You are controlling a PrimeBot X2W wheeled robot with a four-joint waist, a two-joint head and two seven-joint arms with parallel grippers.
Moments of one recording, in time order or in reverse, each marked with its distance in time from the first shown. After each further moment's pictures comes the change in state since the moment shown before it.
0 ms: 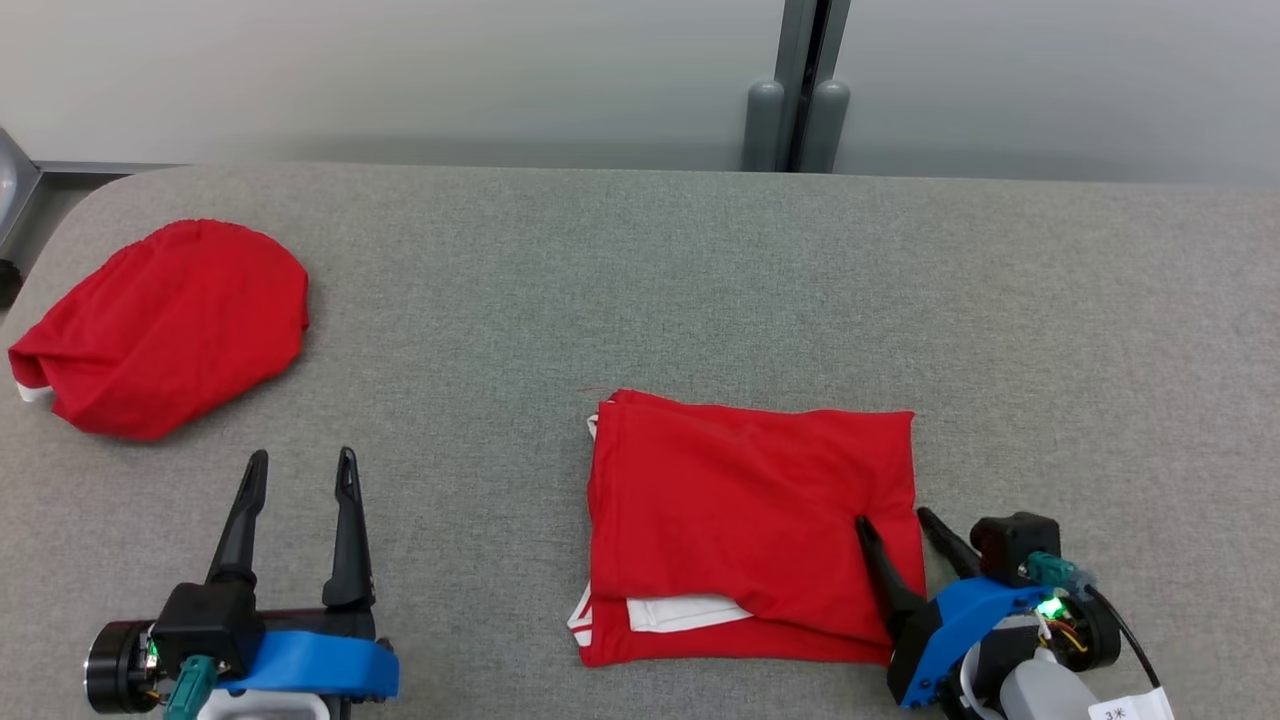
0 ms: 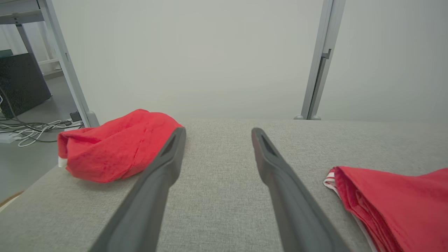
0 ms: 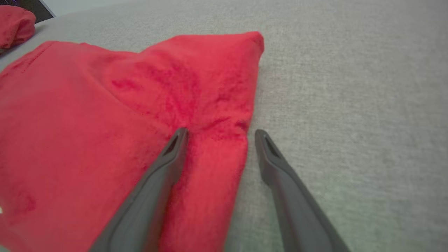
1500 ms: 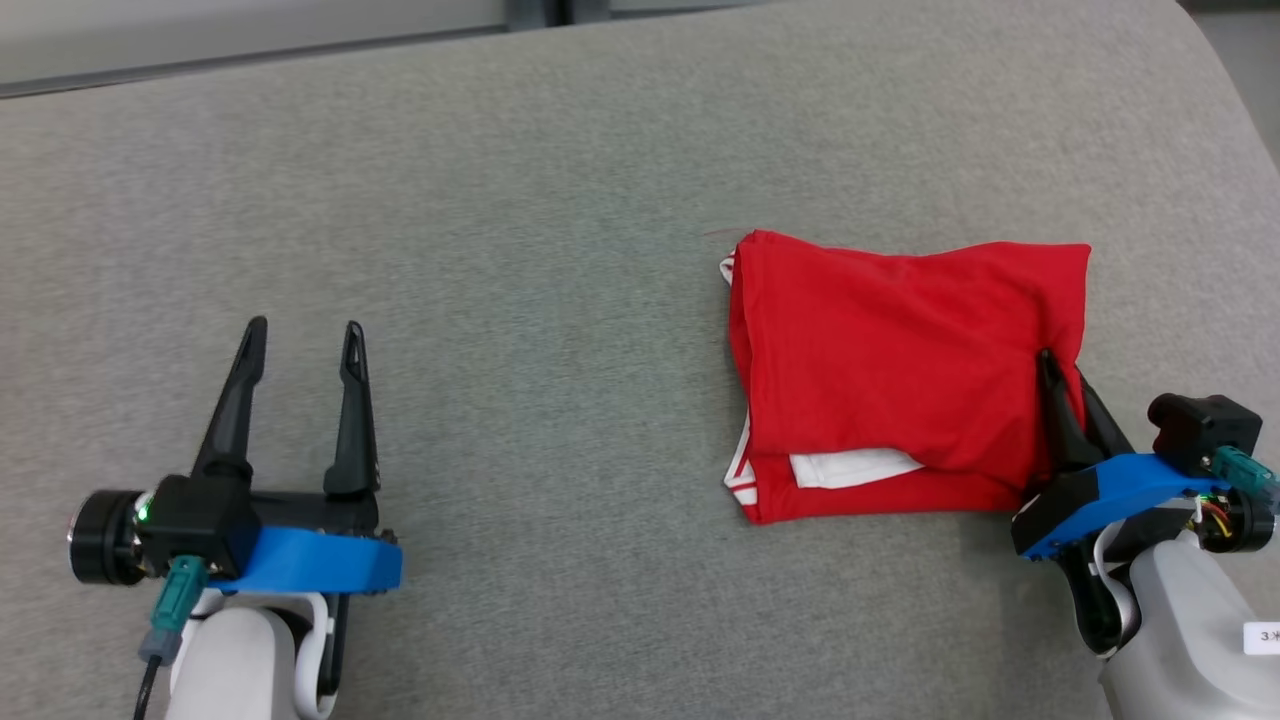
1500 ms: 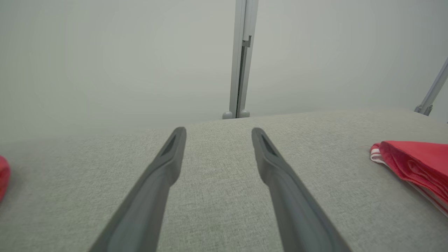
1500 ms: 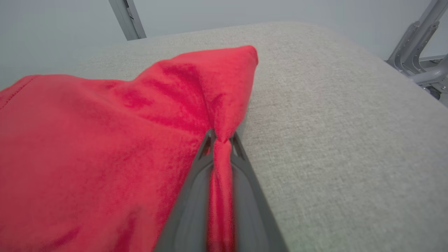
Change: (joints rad) left arm -0.167 0.020 -0.040 -0.016 0.007 -0.017 0.000; right arm -0.139 -0.120 -0.128 -0.023 0.081 0.000 -0.123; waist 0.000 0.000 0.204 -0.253
